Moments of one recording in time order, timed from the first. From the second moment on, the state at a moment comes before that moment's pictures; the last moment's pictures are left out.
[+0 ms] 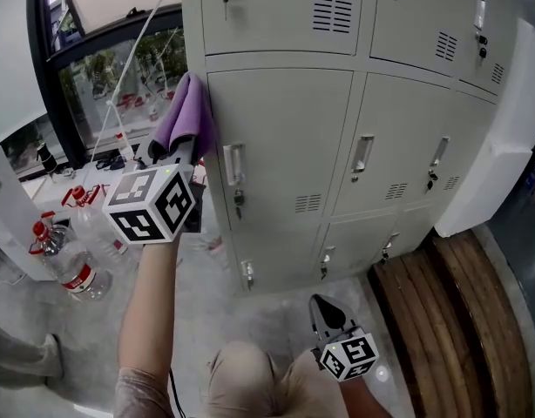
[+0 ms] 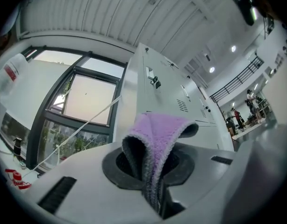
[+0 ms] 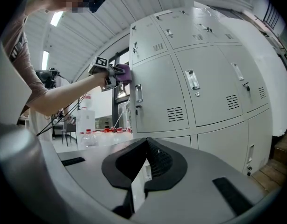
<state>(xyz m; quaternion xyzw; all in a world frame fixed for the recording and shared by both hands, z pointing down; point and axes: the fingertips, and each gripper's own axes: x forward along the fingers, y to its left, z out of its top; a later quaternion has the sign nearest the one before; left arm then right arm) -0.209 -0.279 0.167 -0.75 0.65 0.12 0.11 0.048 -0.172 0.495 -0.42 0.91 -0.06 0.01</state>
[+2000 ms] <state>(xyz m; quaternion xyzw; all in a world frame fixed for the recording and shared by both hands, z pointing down) -0.024 -0.378 0.168 -0.84 0.54 0.04 0.07 0.082 -0.159 0.505 -0.45 0.89 -0.07 0.00</state>
